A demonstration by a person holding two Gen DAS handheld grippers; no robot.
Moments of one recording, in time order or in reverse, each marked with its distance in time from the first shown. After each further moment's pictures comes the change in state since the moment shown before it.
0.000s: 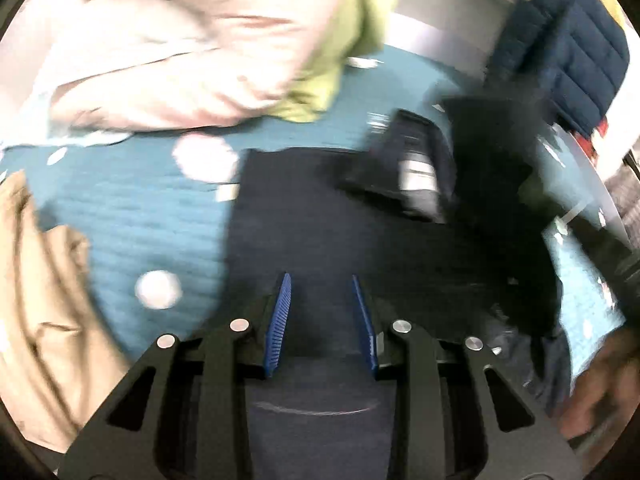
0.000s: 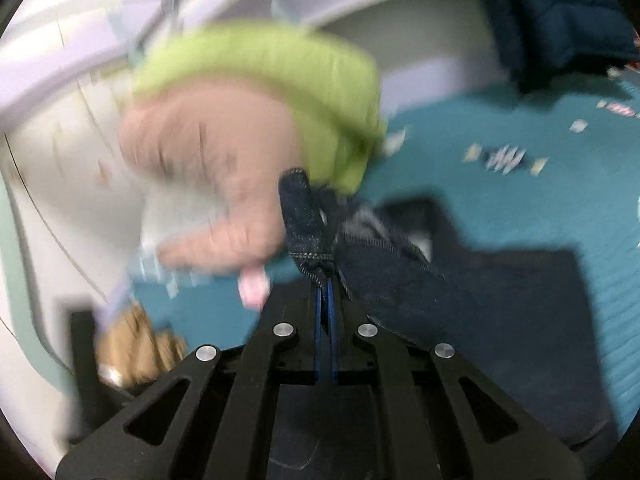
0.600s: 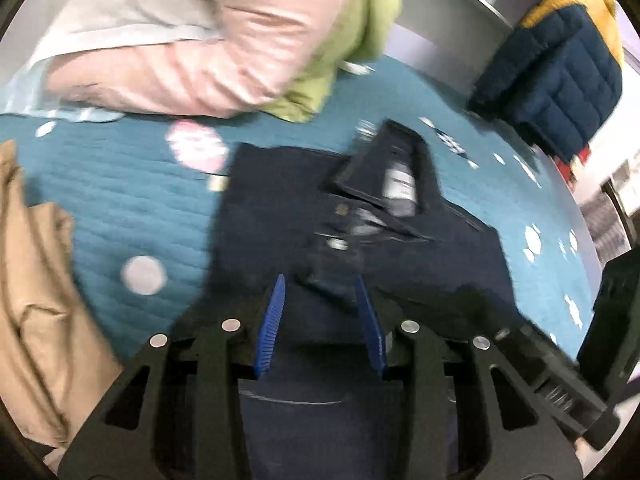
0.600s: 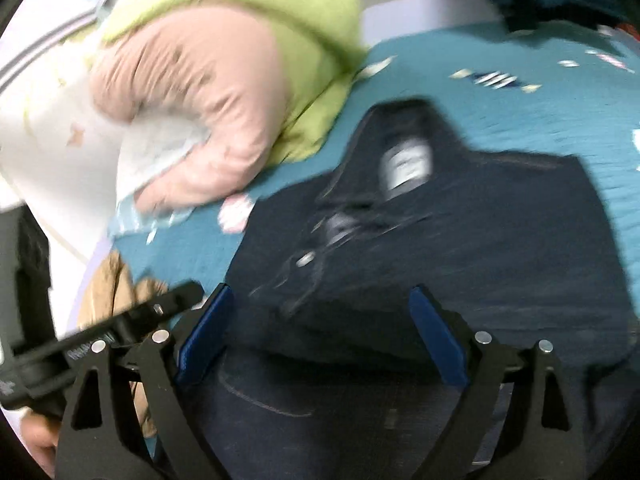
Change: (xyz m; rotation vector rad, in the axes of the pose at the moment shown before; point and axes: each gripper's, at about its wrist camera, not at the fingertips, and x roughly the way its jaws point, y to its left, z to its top) left arm -0.005 -0.011 0.003 -0.051 0.027 -0.154; right arm -0.036 -0.024 -0.027 0.084 0.060 -0.110
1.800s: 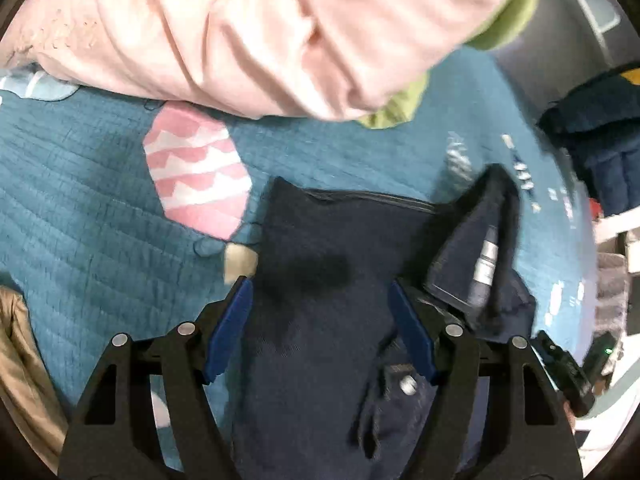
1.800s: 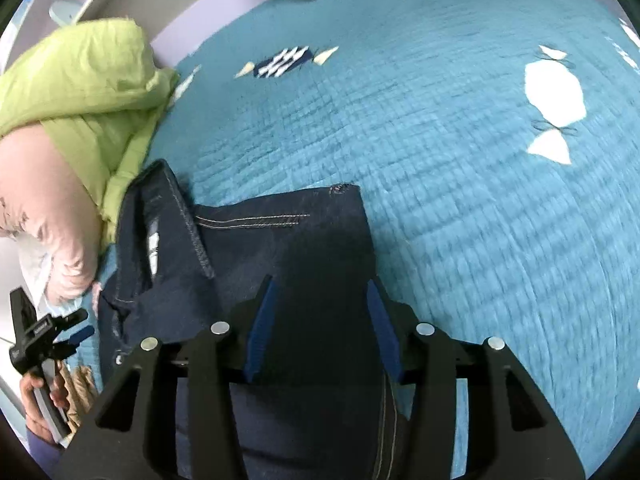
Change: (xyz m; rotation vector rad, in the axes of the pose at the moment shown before) left arm 0.123 0.093 0.119 -0.216 0.259 0.049; right arm 0.048 -0.212 0.081 0.289 0.210 -0.199
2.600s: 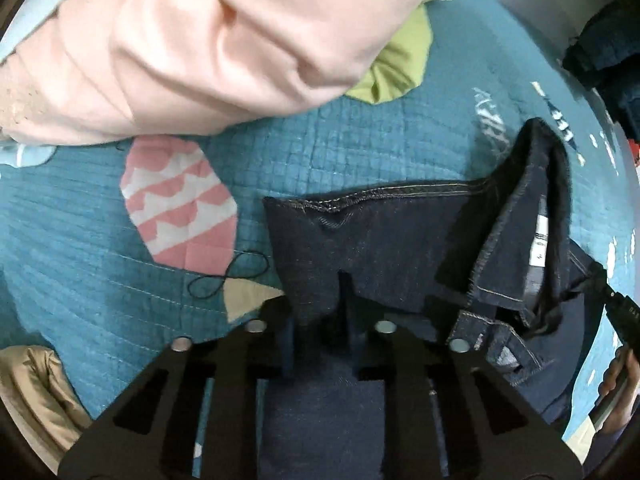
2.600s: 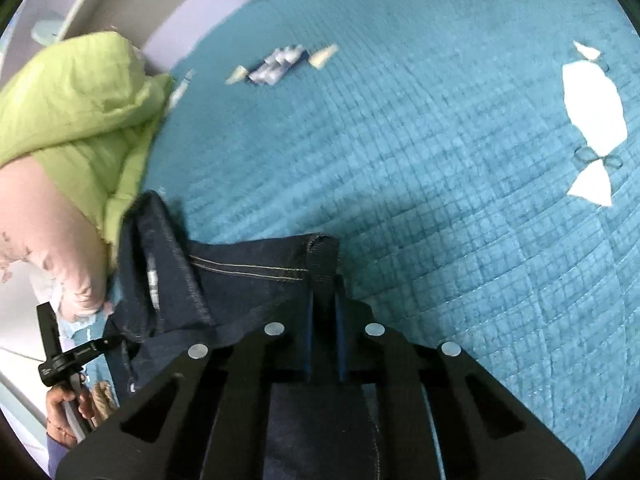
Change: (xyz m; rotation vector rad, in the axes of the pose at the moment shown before) left arm 0.011 -0.014 0.008 0.188 0.056 0.167; right arm 0.004 -0.007 0.035 0.003 -0.004 0.087
